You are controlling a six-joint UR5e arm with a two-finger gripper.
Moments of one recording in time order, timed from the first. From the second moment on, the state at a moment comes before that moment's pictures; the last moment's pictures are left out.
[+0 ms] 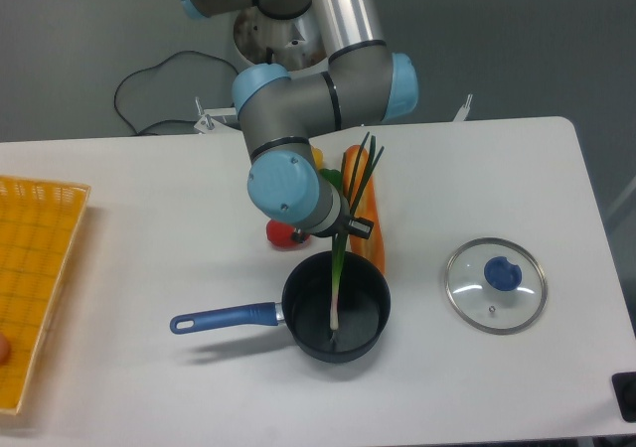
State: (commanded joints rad) arm 2.32 -1.97 -1.63 -1.35 1.94 0.67
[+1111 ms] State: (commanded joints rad) arm 2.31 -1.97 -1.62 -1.36 1.98 0.68
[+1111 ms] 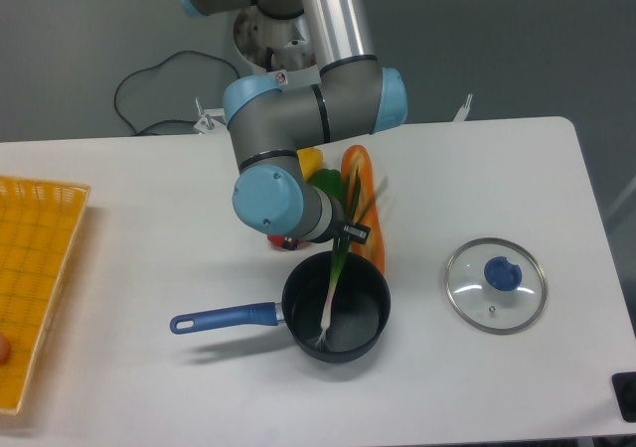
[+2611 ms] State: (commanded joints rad) arm 2.32 -1.88 -1.61 -1.14 1.76 0.69
